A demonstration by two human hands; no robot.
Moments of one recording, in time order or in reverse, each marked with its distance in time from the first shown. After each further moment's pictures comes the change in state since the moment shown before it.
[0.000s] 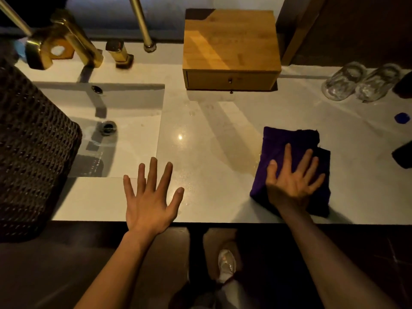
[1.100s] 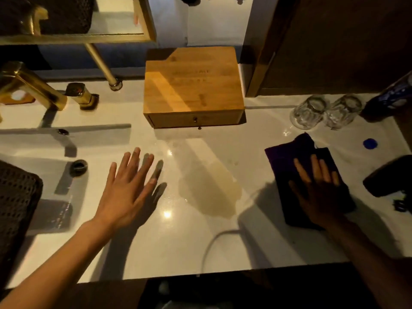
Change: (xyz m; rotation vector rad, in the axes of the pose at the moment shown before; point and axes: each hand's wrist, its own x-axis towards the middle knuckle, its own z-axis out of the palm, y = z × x) left_hand 0.125 0.030 -0.080 -0.173 -0.093 0.249; right_hand 0.127 0.117 -0.048 -0.165 -0.089 -0.349
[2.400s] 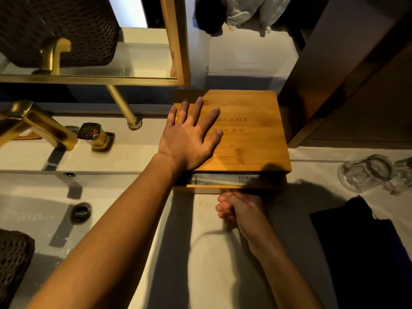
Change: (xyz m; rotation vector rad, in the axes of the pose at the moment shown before) left_hand 0.264 0.029 -0.063 0.173 0.247 0.131; right_hand 0.101 -0.264 -0.050 1.500 -0.375 0.259
